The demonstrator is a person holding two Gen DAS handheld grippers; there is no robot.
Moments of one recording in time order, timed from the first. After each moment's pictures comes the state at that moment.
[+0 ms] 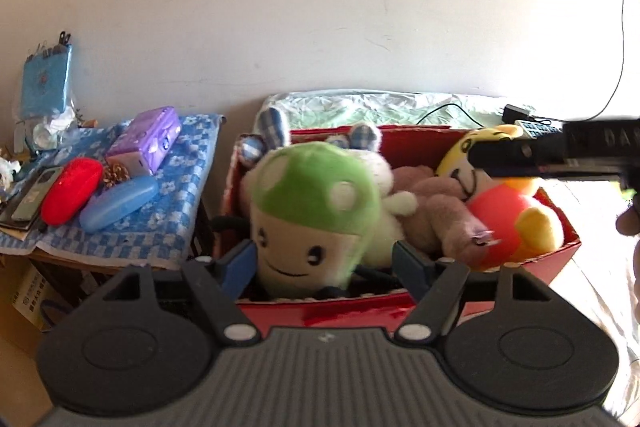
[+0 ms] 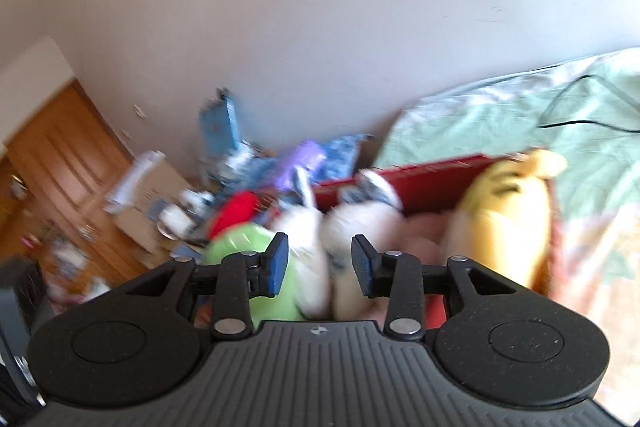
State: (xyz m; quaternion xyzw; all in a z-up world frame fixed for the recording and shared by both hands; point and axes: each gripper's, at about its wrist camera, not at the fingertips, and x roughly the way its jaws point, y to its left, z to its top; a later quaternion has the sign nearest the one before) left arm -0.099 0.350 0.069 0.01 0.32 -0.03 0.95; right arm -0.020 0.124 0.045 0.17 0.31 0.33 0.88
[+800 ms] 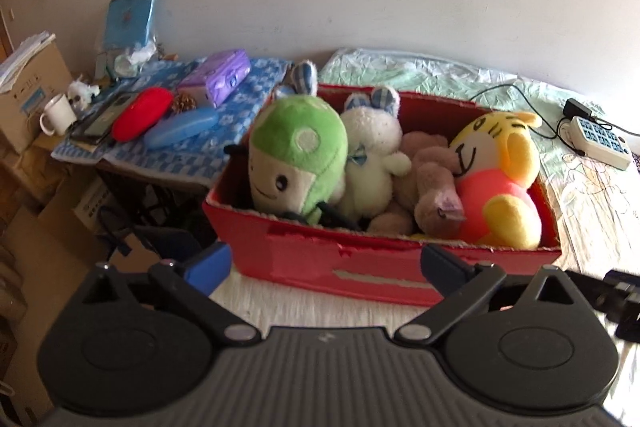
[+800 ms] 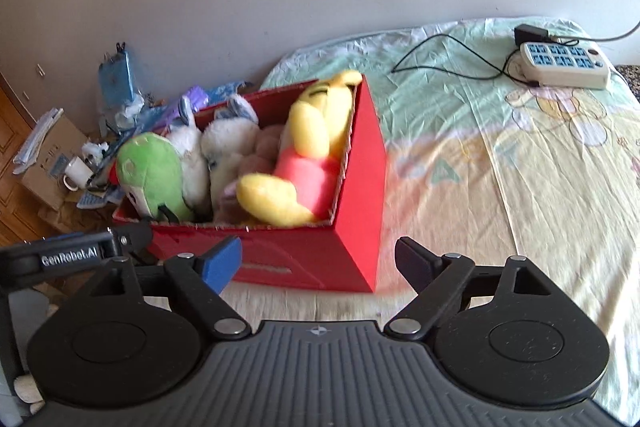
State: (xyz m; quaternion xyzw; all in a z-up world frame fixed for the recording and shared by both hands) left arm -0.123 0.280 0.083 -0.04 0.40 0.13 0.91; right arm -0.089 0.069 0.047 0.11 0.40 0.19 0.89
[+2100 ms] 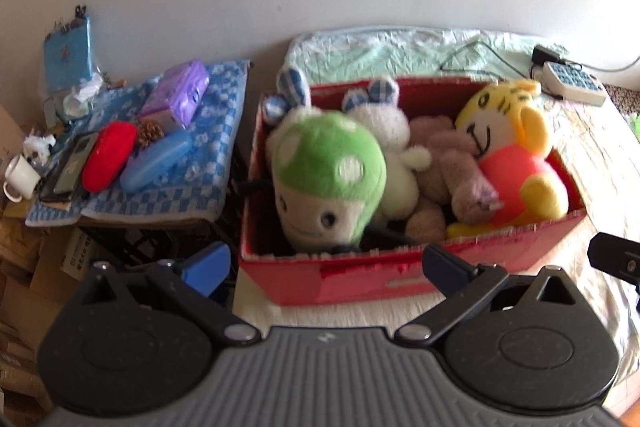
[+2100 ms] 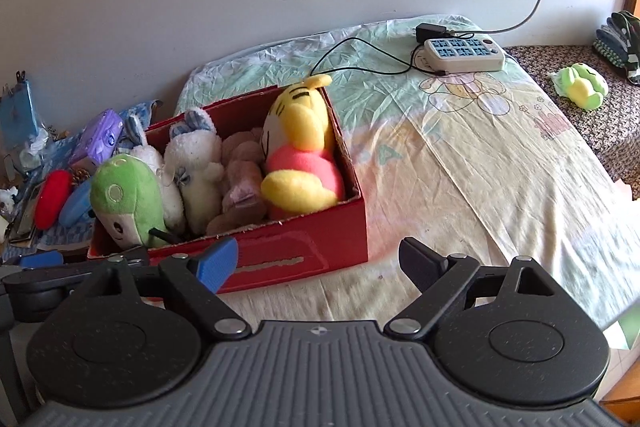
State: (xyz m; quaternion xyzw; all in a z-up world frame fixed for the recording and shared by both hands) left arm -0.091 0.338 0.102 0.04 0.43 0.03 0.90; right arm -0.121 0.159 0.102 0.11 0.42 -0.03 0.90
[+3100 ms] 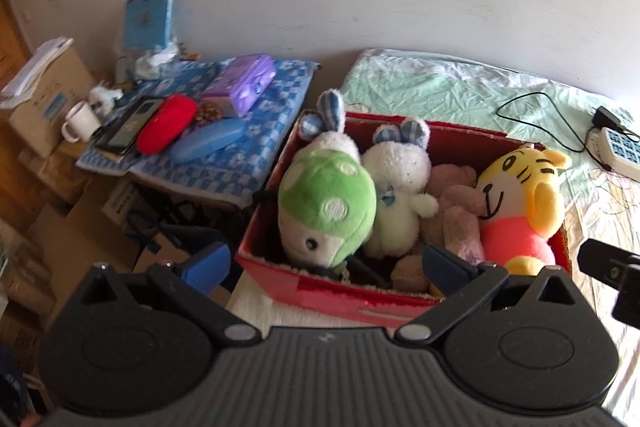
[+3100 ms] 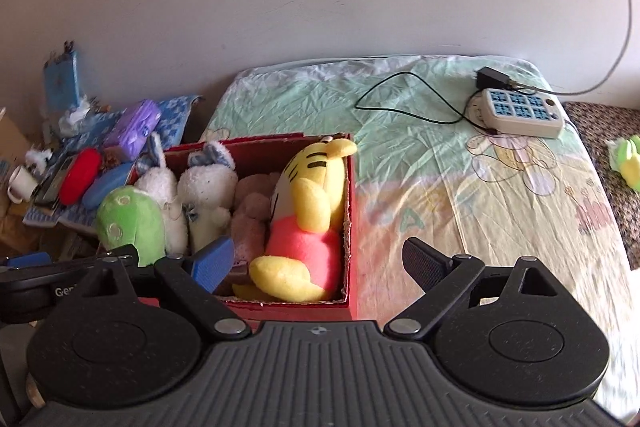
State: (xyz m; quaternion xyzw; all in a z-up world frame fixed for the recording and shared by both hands) left arm -0.083 0.290 0.124 -0.02 0.43 0.18 0.89; right arm -0.055 0.117 0.118 0.04 0.42 0.10 0.90
